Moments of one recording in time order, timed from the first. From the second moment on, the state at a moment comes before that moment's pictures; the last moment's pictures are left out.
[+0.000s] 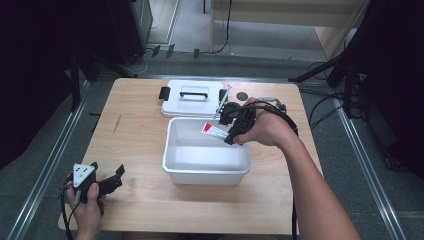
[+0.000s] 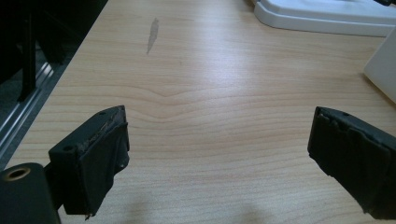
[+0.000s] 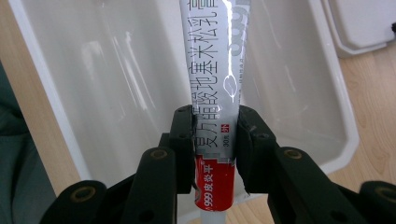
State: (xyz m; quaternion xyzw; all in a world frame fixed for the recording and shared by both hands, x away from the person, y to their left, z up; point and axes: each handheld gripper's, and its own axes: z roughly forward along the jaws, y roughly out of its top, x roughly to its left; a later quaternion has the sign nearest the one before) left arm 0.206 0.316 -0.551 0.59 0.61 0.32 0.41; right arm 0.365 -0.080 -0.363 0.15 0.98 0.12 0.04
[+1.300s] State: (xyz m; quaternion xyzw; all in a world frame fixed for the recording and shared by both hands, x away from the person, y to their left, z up) left arm 0.206 0.315 -0.551 0.59 0.61 0.32 0.41; right arm 0.362 -0.073 -0.405 0.11 0.99 0.10 0.00
